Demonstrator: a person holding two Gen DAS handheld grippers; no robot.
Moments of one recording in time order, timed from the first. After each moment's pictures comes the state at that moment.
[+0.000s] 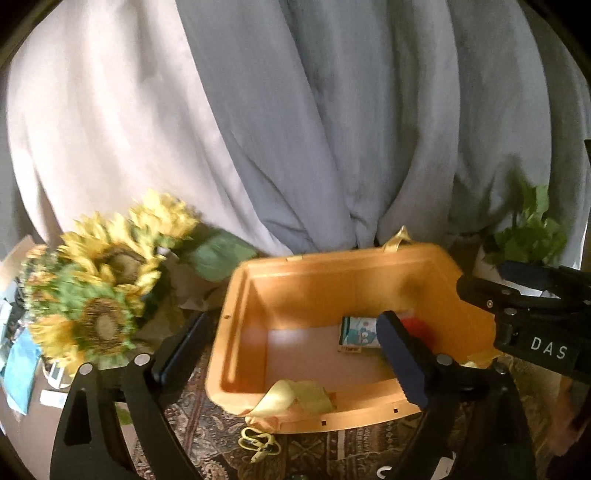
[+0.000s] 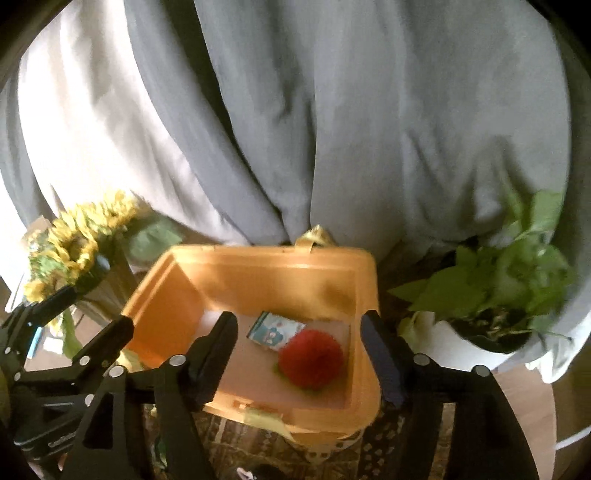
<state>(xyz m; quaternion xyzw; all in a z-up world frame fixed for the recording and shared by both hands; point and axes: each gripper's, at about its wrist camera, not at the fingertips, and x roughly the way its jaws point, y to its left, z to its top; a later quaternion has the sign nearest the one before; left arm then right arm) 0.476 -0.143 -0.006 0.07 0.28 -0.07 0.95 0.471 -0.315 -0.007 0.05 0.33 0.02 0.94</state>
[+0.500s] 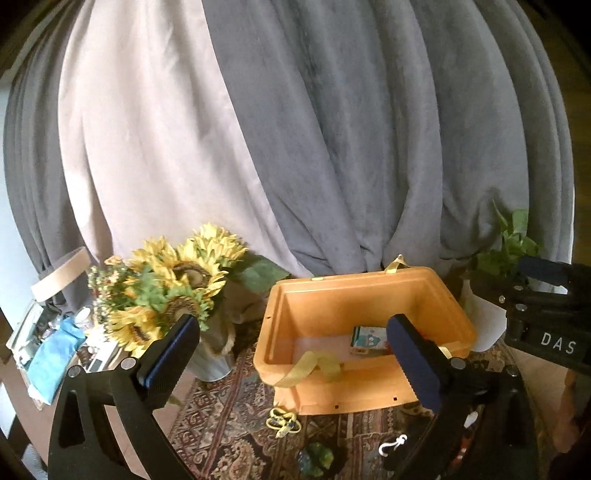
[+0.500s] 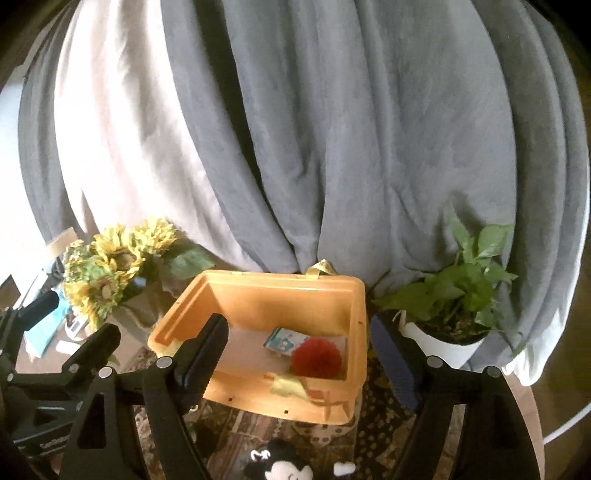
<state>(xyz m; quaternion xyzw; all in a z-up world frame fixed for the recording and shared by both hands) 0.382 -0.128 0.038 0.07 0.22 -0.03 0.97 0.388 -0.309 0.034 0.03 0.25 0.03 0.97</state>
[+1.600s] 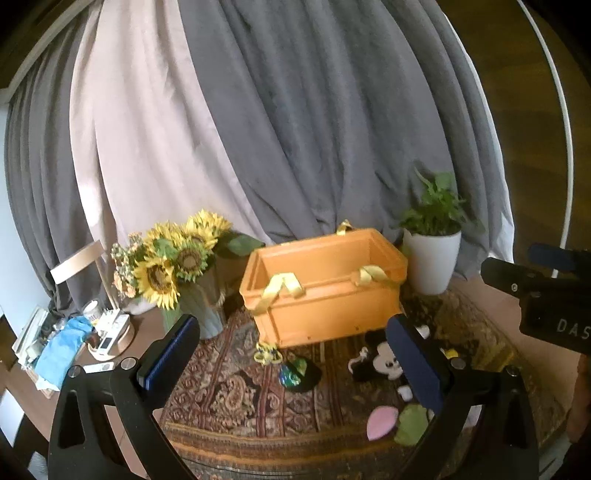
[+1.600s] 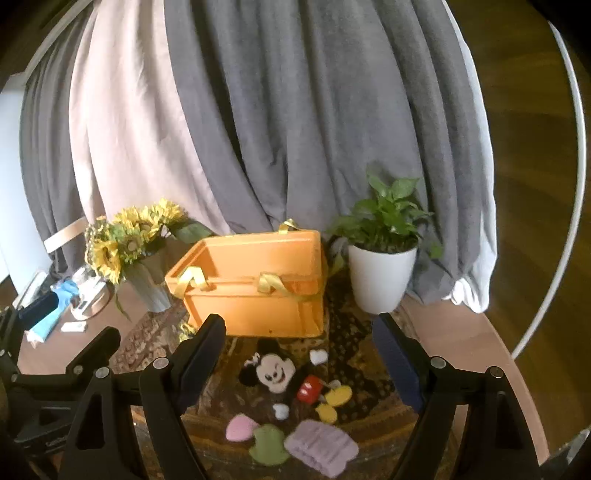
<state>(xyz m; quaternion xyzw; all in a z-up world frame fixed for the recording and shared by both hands) 0.220 -0.135 0.007 0.11 0.19 -0.08 0.97 0.206 -0.316 0.002 0.05 0.23 -0.03 0.97</state>
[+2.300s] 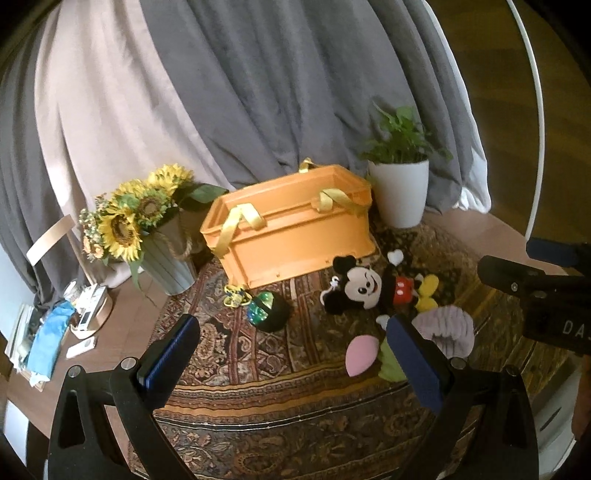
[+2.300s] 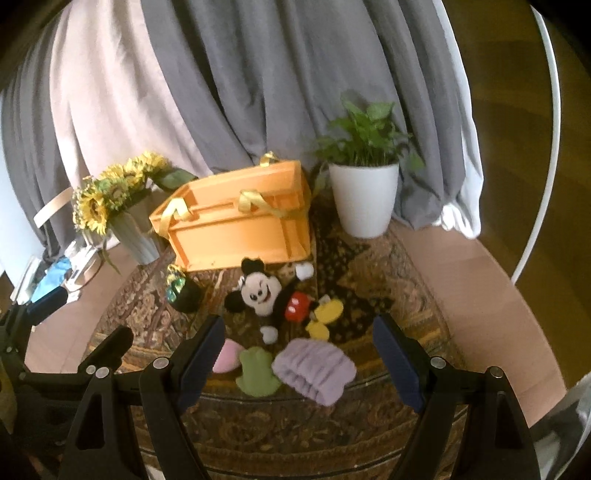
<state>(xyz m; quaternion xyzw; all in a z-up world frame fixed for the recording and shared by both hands) 0.198 -0.150 -0.058 0.16 0.26 -0.12 0.95 0.175 -0.326 -0.069 0.09 0.31 -0.05 0.94</state>
